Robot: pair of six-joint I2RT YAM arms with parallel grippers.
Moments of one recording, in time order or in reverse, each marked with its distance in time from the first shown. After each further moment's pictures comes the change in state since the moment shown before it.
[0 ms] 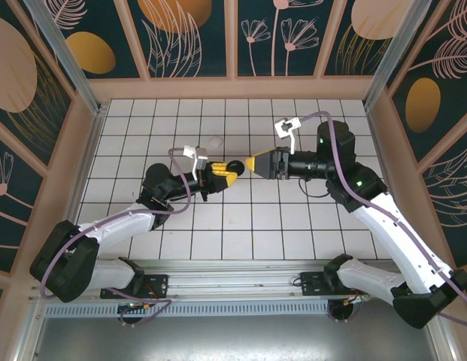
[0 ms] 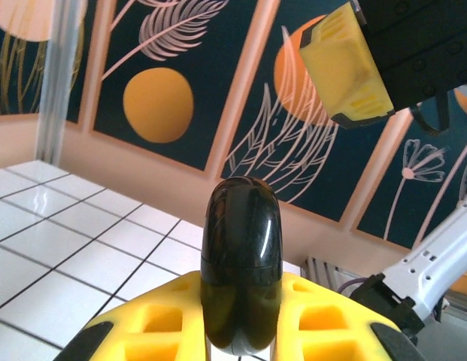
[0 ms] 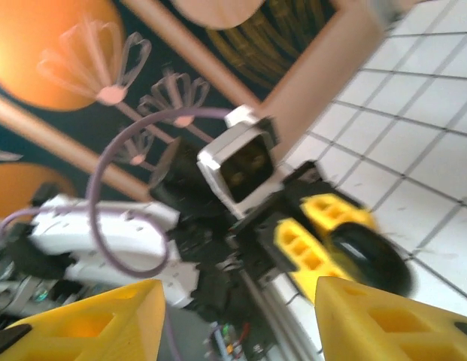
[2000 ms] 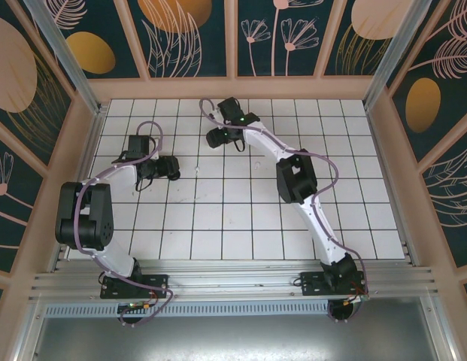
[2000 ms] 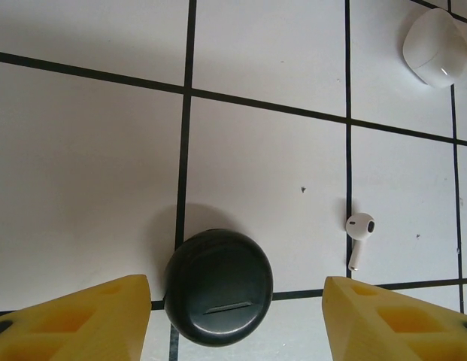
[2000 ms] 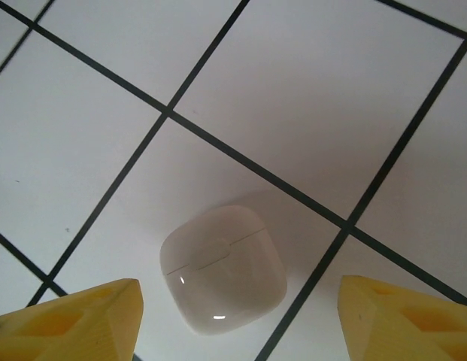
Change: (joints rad) left arm 0.521 0.368 0.355 -1.086 -0.463 0.147; right arm 0.023 1.582 1.188 -0.226 0.560 -0.551
